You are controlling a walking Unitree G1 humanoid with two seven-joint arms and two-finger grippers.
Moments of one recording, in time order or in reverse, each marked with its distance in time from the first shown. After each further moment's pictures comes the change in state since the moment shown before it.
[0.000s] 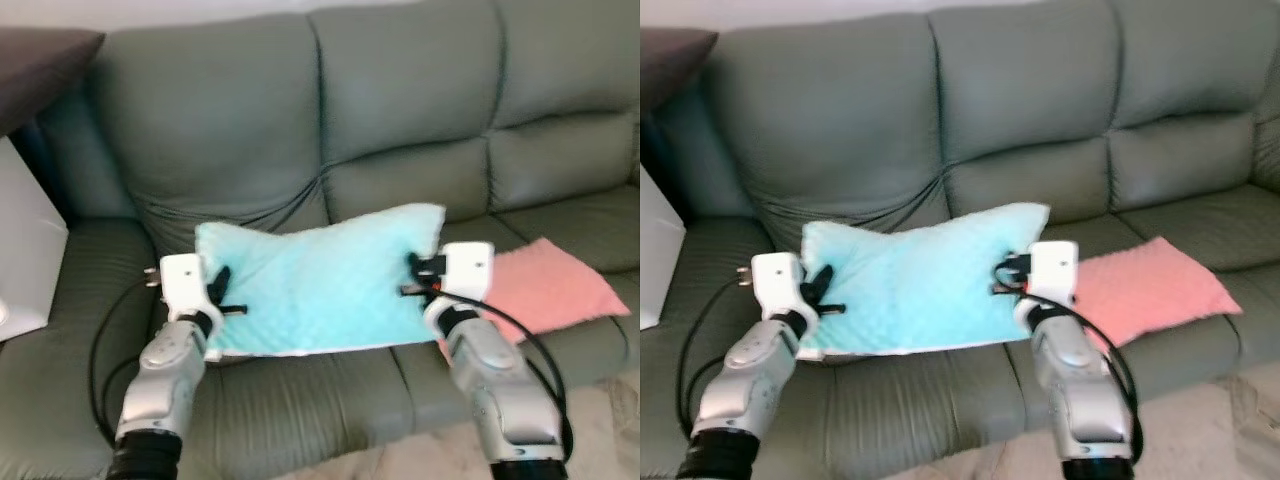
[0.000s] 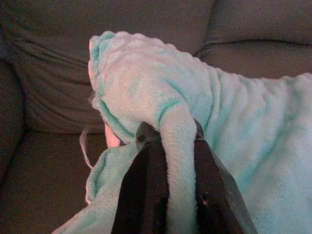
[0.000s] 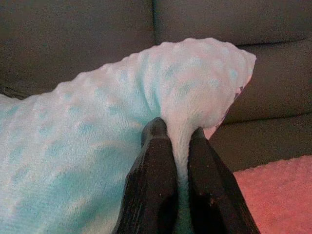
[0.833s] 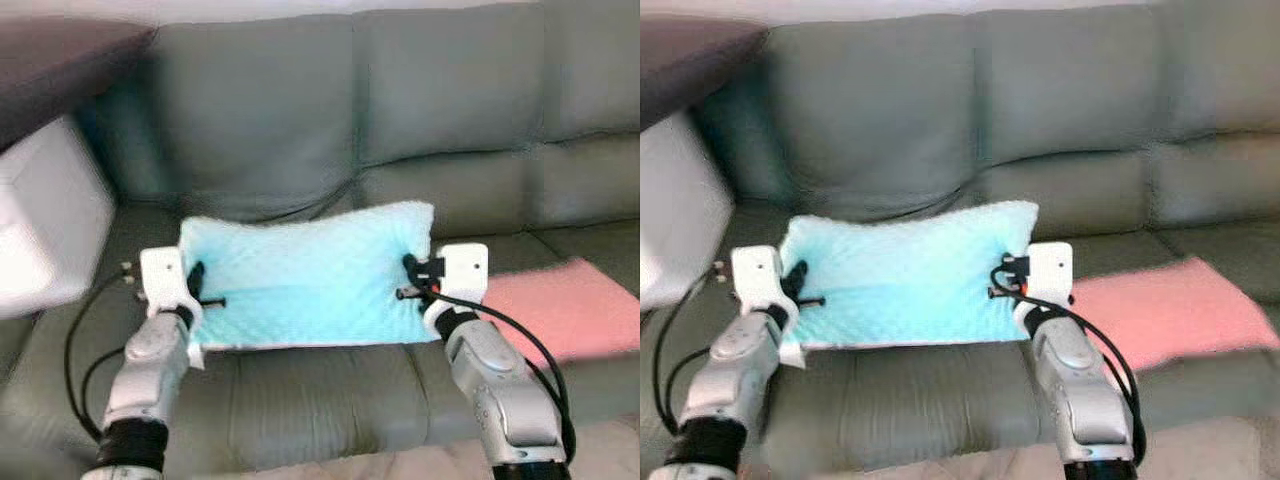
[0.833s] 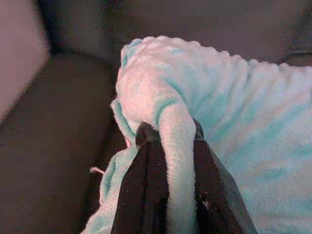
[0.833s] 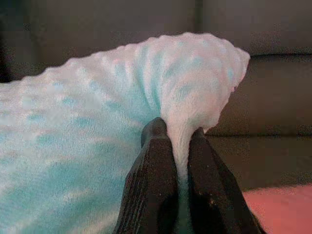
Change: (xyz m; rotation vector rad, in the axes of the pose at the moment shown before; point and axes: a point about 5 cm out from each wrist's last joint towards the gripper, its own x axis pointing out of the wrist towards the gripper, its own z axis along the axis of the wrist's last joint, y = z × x) left arm 0.003 0.031 0.010 0.084 -0.017 0.163; right arm 0.000 0.005 -0.001 -0.005 0.000 0.042
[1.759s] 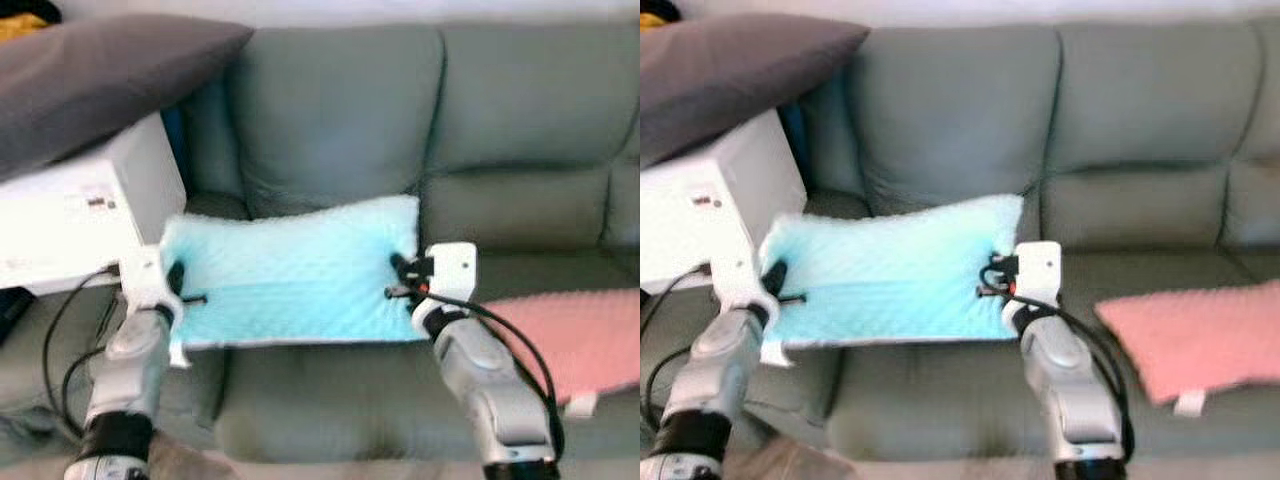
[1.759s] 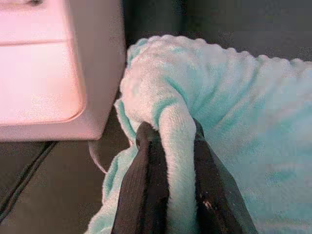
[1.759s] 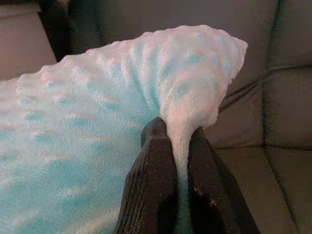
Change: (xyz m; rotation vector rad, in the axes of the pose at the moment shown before) left arm 0.006 0.010 0.004 0.000 -0.015 0.004; right arm 0.001 0.004 0.001 0.016 -0.007 0.010
